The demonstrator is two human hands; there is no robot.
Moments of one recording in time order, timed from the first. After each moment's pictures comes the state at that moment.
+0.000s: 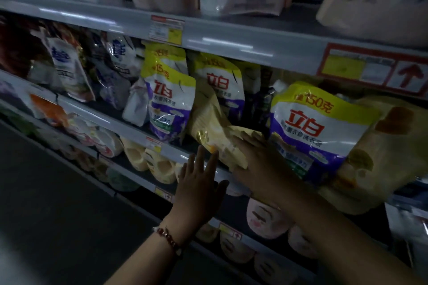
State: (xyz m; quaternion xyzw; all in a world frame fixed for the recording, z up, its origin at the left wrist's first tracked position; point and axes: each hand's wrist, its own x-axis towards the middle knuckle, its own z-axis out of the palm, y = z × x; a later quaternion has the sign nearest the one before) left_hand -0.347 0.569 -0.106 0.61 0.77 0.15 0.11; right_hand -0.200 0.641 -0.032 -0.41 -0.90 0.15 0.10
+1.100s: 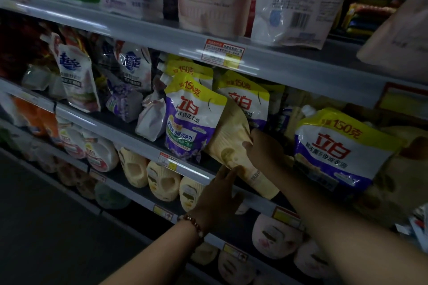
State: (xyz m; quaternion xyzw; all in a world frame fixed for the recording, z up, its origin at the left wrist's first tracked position) left_hand -0.407 0.609 -0.137 0.69 0.63 0.25 0.24; right_hand -0.299 0.714 -0.055 -0.60 -0.78 0.10 0.17
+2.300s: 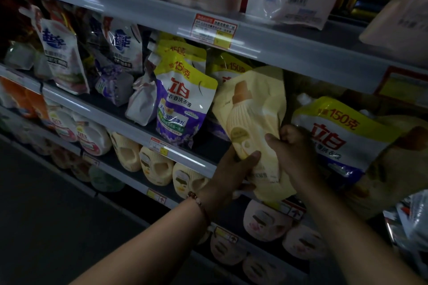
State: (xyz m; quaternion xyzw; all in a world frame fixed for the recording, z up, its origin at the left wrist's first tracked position) left_hand -0.360 0.625 -0.099 0.34 0.45 0.53 0.63; right_hand -0.232 0.671 -0.033 -0.58 -0.67 0.26 0.37
